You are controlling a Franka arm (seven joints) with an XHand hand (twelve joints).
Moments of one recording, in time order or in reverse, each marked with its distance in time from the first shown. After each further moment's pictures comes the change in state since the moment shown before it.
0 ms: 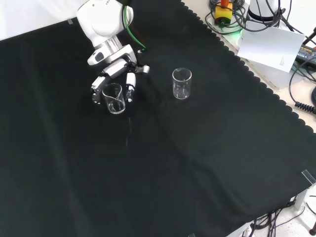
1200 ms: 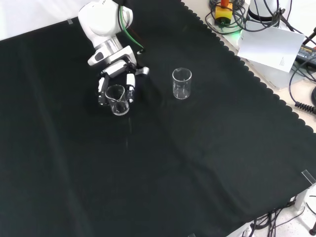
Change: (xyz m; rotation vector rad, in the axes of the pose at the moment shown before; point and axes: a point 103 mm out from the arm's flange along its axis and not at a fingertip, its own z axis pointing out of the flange) arm -0.003 0.001 0.002 -0.055 0.061 -0.007
